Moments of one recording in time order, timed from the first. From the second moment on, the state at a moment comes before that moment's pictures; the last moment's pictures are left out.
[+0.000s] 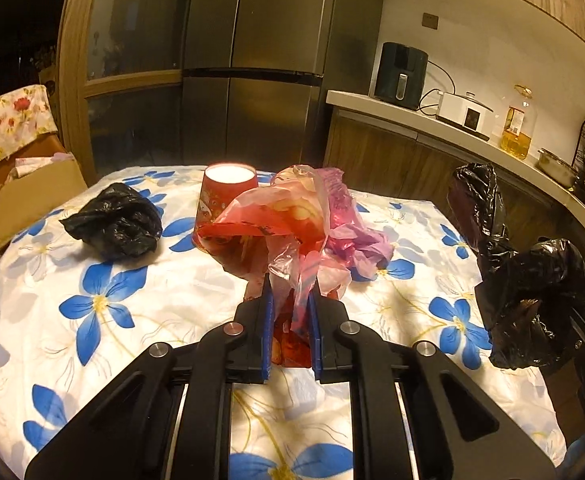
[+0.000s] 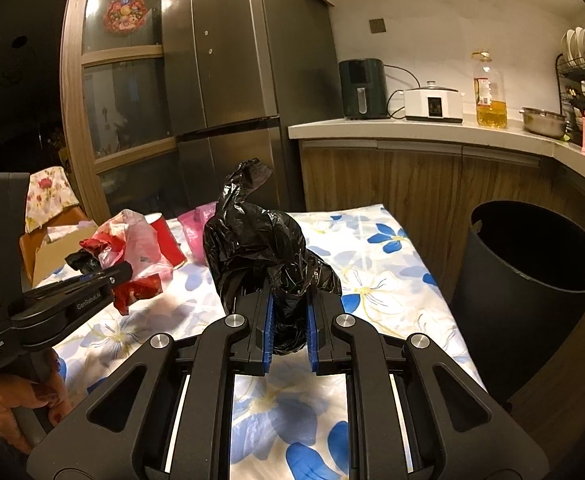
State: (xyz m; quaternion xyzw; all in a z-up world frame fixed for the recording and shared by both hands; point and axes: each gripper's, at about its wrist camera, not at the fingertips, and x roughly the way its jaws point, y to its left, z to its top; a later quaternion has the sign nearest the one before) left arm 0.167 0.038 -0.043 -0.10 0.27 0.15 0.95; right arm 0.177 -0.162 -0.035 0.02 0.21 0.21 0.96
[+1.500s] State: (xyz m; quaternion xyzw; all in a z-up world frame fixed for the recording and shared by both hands) left arm 0.231 -0.172 0.012 -0.01 0.22 -0.04 0.98; right arm 0.202 -0.349 -0.001 0.06 0.15 0.01 0.99
